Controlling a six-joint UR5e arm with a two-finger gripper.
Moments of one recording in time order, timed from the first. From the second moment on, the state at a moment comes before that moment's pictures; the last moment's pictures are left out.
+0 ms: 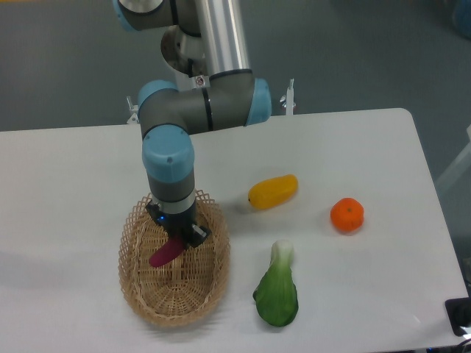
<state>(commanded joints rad) 2.16 -1.99 -1.73 -0.92 1.52 0.78</state>
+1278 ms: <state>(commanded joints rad) 2.24 -2.00 -1.56 -0.93 1.52 0.79</state>
